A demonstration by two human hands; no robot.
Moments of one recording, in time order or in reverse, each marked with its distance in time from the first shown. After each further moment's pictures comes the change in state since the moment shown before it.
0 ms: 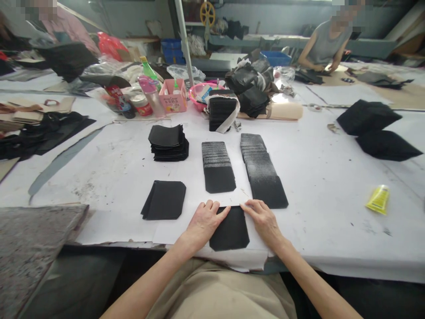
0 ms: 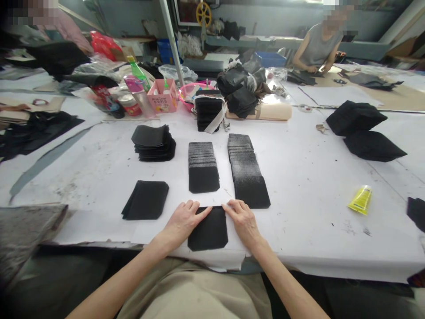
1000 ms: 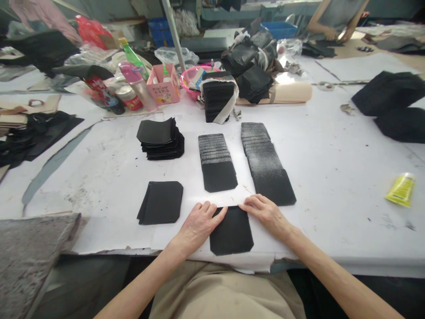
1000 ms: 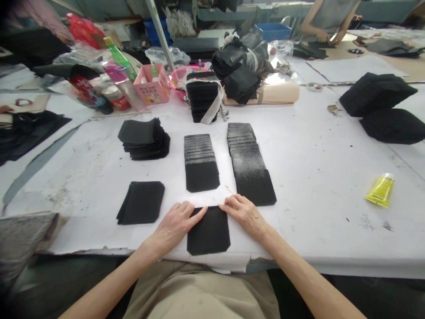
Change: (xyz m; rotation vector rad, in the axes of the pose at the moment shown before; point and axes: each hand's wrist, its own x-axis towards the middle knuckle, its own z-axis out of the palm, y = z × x) left_hand -0.007 -0.019 0.004 0.025 -0.071 0.126; right_hand 0.021 0.022 -0.008 0.169 -0.191 -0.223
